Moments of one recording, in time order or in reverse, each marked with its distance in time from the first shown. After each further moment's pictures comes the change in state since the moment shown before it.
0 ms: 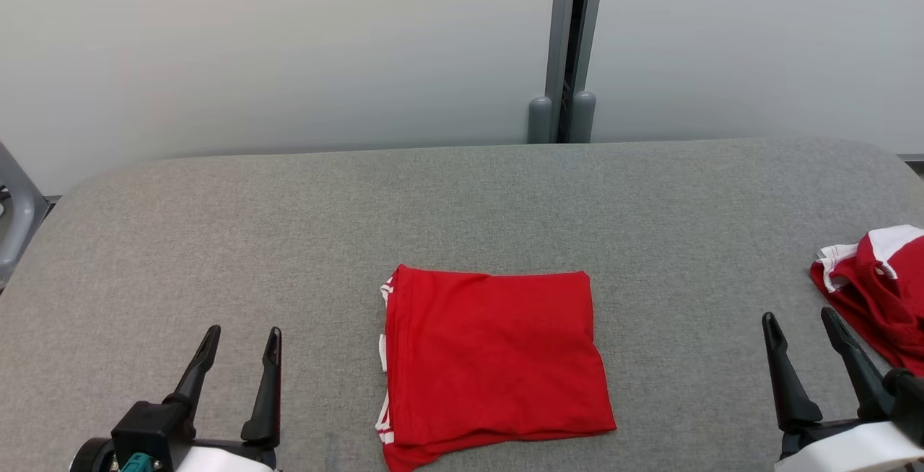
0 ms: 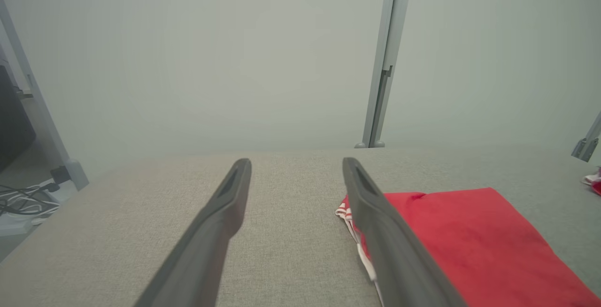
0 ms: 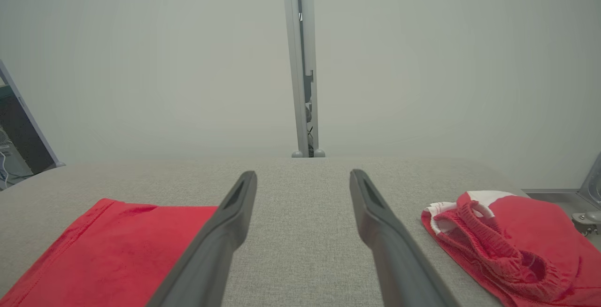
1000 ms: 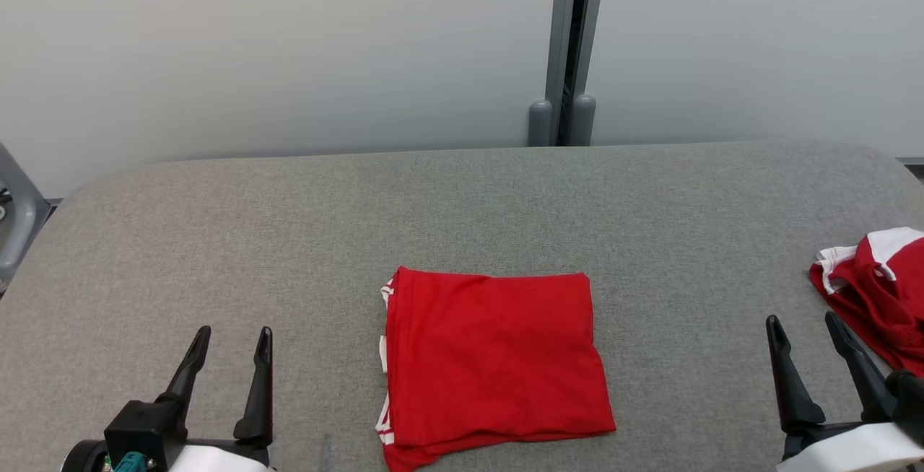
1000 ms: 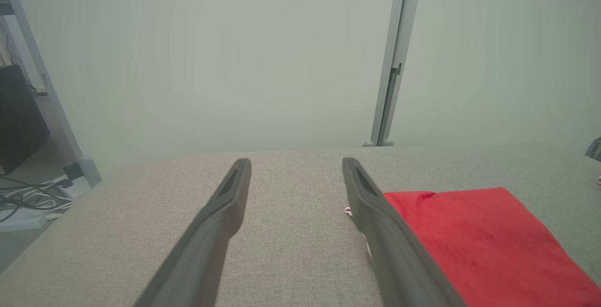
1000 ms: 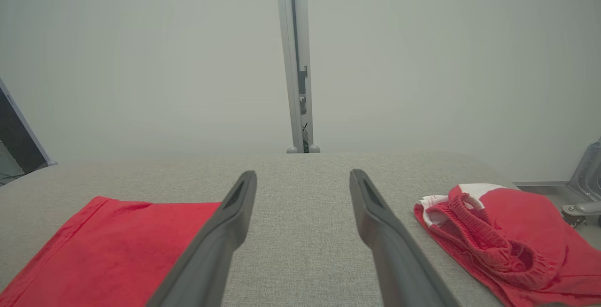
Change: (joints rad) left arm 0.008 0.014 -0.001 -0.007 -0.008 0.033 0.010; right arm 0.015 0.024 -0.028 -0.016 -0.021 0.000 0.034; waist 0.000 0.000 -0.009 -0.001
